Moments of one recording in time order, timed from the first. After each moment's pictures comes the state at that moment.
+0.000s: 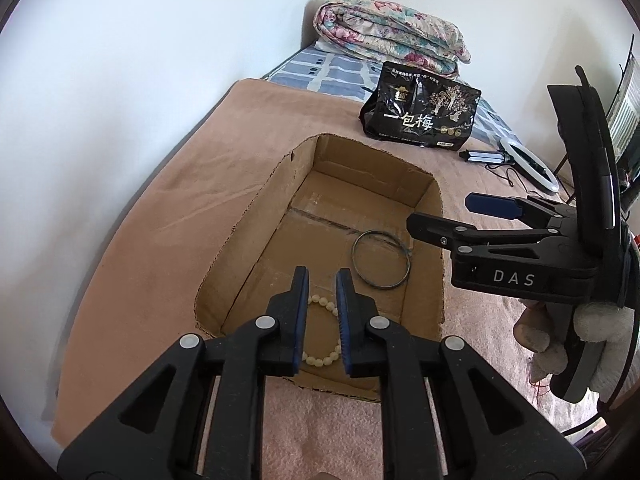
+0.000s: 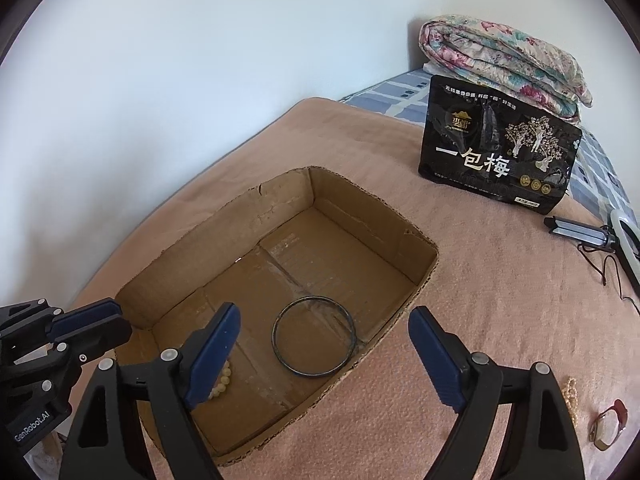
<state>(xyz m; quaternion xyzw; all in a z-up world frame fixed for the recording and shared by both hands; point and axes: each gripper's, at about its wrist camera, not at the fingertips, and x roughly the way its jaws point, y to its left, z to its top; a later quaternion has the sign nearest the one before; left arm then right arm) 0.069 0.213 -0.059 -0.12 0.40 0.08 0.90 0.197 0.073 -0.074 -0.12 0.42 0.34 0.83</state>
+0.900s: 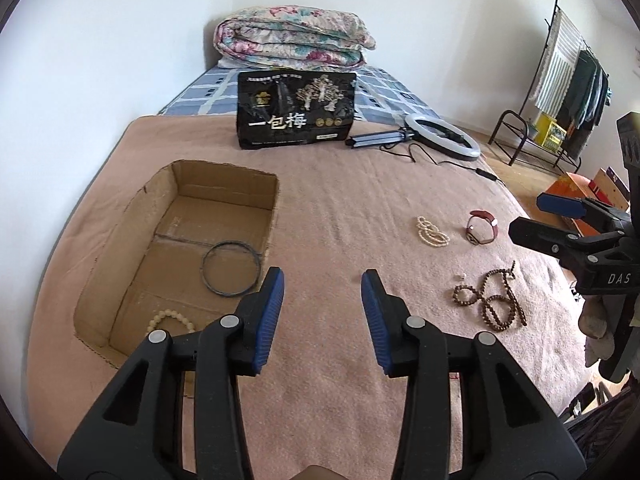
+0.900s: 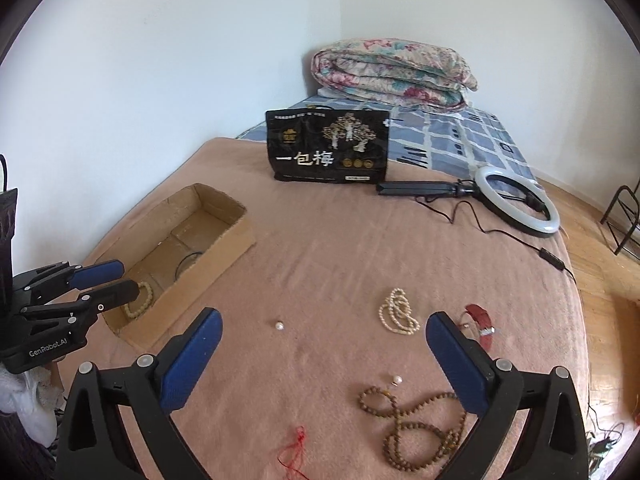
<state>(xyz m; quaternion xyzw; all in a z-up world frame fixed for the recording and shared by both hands) 0.083 0.081 -0.033 -0.07 0.39 -0.05 0.92 0.149 -0.157 -0.016 -0.07 0.39 0.22 0.89</state>
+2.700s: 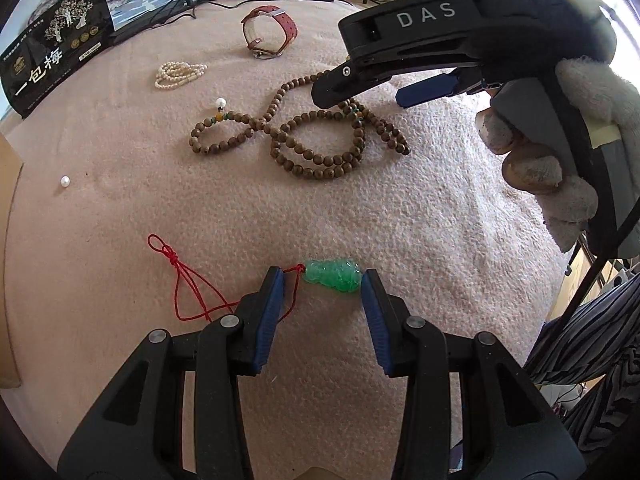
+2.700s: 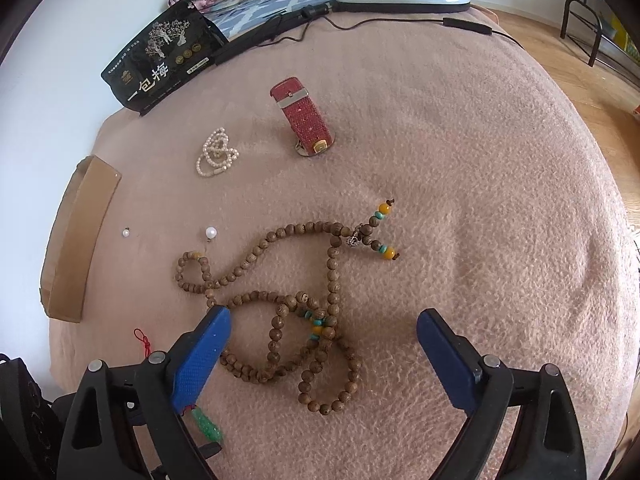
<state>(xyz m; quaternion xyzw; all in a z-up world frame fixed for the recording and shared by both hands) 0.063 -0.147 -0.158 0.08 0.52 -0.25 0.81 0.182 -0.309 -0.165 0.09 0.58 0.14 0.80</state>
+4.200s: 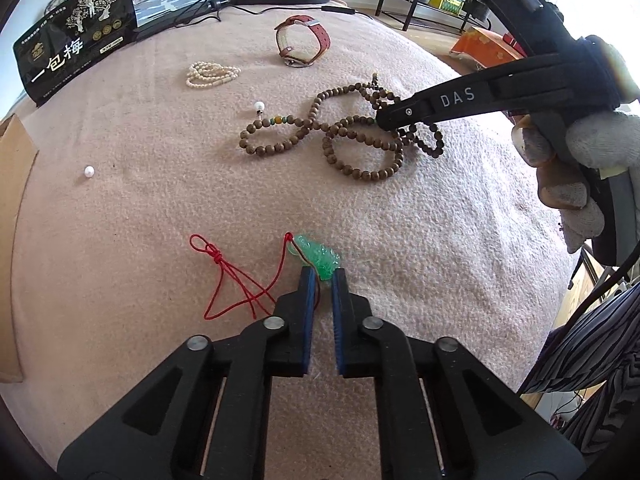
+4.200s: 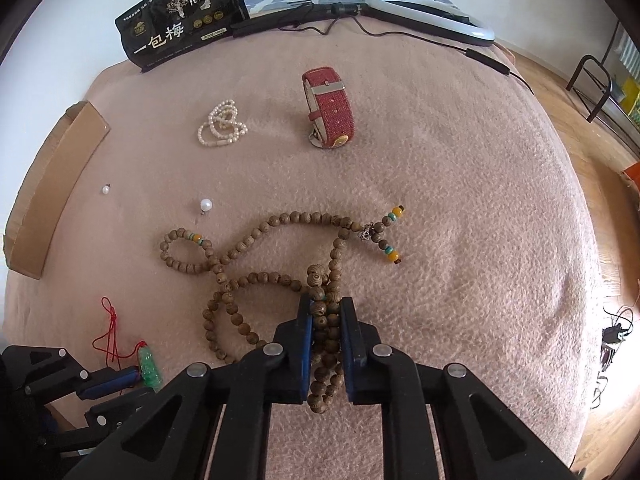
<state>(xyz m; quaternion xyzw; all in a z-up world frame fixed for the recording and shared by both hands) 0.058 -0.123 -0.154 0.06 0.51 -0.24 0.83 0.169 -0.283 -0.157 -0.03 0.57 0.13 0.81</state>
